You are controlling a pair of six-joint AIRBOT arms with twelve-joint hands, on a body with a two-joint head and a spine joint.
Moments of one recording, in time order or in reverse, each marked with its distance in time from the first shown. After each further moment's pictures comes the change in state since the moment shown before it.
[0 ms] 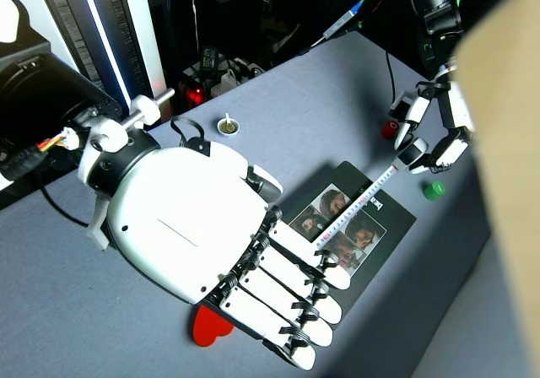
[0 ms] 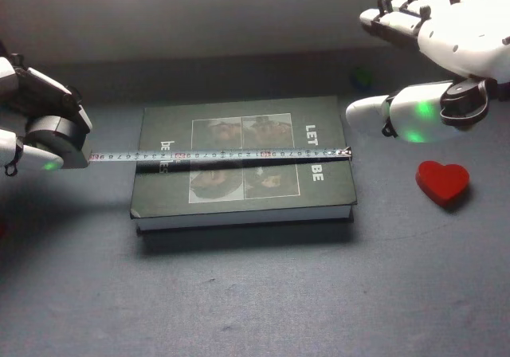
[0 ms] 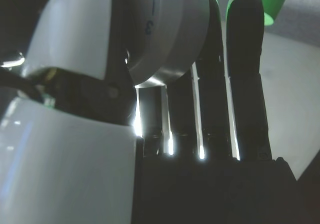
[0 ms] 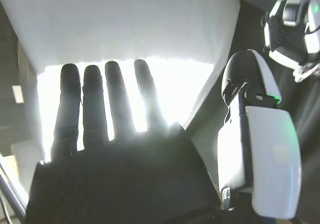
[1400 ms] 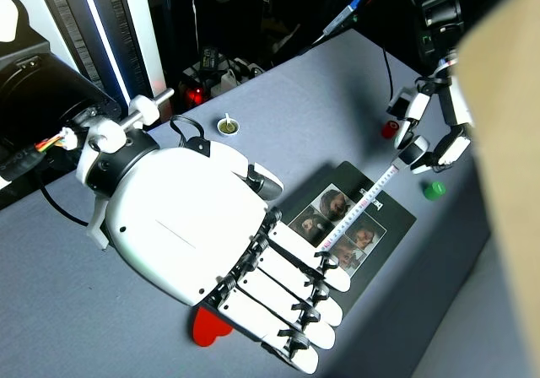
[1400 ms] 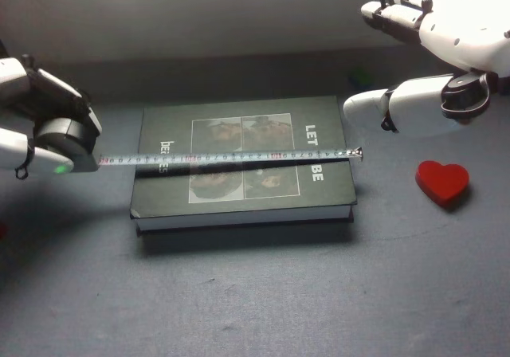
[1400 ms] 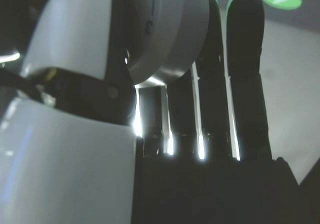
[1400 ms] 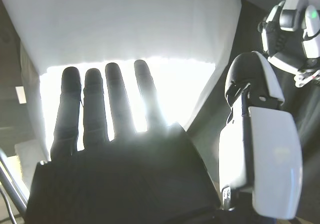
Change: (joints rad) left arm -0.050 0.051 -0.118 0.000 0.102 0.053; right arm 0.008 0.000 0.003 -0.002 -0.011 0.004
